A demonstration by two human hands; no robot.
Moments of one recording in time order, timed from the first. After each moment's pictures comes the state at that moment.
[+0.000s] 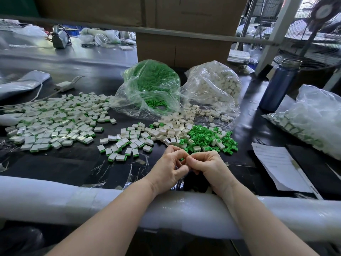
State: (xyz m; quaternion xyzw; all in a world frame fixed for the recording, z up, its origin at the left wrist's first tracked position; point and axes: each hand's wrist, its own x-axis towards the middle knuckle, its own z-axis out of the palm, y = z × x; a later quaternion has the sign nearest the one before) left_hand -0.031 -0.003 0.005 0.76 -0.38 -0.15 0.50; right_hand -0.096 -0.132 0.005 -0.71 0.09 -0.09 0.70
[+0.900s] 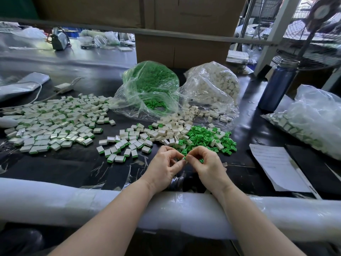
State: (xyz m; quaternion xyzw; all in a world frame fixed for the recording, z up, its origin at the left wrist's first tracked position) left_hand -0.025 -0.003 0.001 0.78 -0.33 -0.13 0.51; right_hand -0.092 -0.131 -0.001 -0.84 0.10 -0.22 0.48
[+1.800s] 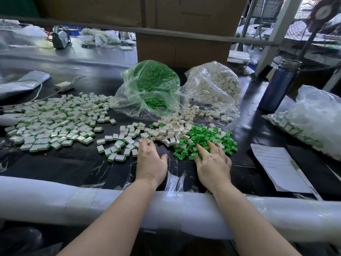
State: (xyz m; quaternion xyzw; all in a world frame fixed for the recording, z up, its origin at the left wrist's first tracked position) left_hand -0.011 0.000 -0.009 0.90 -0.14 -0.01 0.41; right_hand -0.084 -0.140 -0.013 -0.94 0.28 -0.10 0.17
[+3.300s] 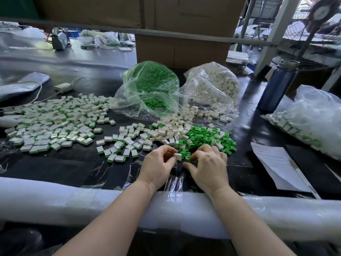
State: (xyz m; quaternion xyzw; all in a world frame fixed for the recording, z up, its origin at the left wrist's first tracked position) left_hand -0.021 0.002 -0.002 0.83 -0.25 -0.06 0.50; right_hand -0.089 -0.129 -0.011 -0.95 0.19 -0.21 0.10
